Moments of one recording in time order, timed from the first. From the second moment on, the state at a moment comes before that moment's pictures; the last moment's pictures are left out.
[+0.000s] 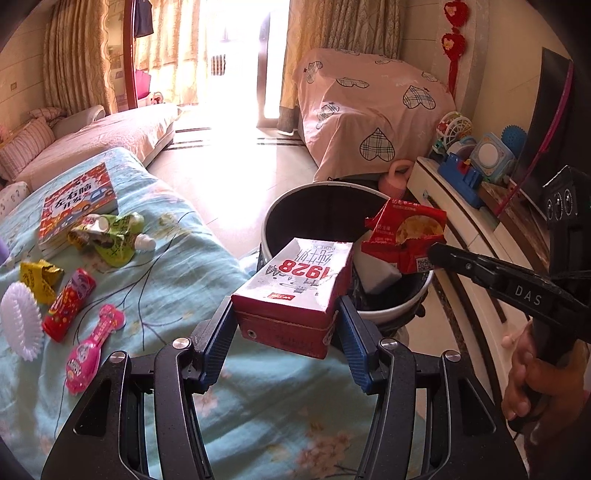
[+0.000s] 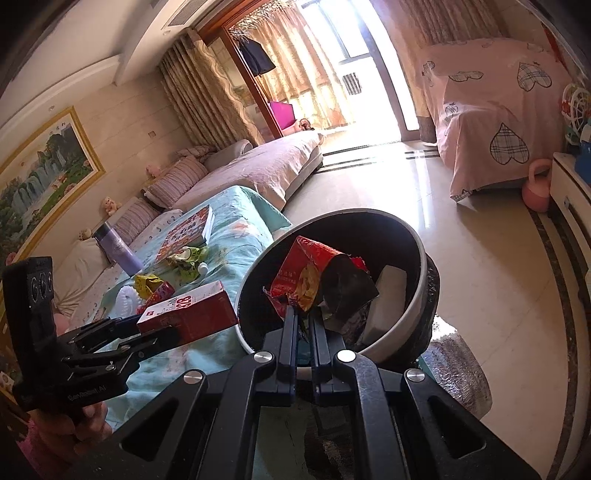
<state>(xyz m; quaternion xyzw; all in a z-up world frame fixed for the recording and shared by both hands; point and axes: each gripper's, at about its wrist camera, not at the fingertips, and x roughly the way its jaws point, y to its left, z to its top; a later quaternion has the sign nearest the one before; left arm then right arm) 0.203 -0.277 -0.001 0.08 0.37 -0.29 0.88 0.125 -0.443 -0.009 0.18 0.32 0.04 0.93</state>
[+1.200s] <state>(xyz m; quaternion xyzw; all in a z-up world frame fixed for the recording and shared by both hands) 0.239 -0.301 -0.010 0.06 0.40 -0.30 0.86 0.168 -0.464 -0.017 0.17 0.36 0.02 0.92</state>
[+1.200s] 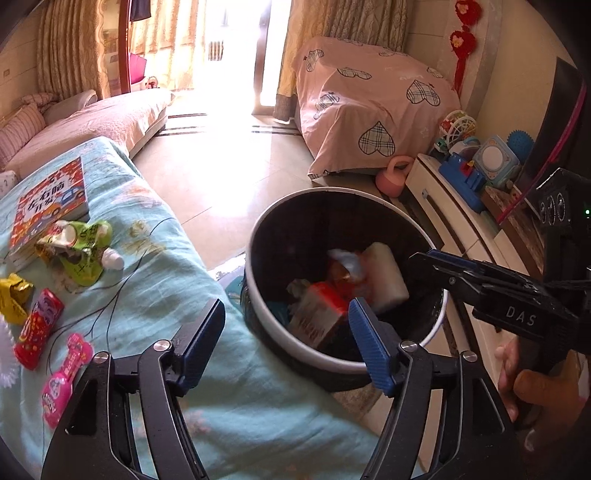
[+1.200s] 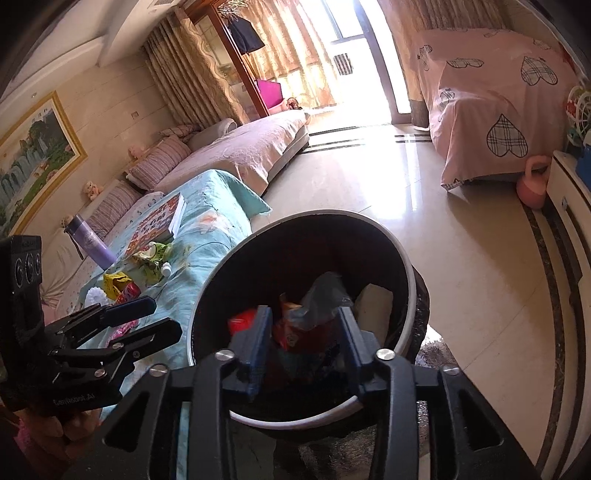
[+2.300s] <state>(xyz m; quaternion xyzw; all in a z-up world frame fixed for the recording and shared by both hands) 0.163 -0.023 -0.043 -0.11 0.41 -0.09 0.90 0.154 -0.264 -0.037 0.17 0.37 0.16 0.90</state>
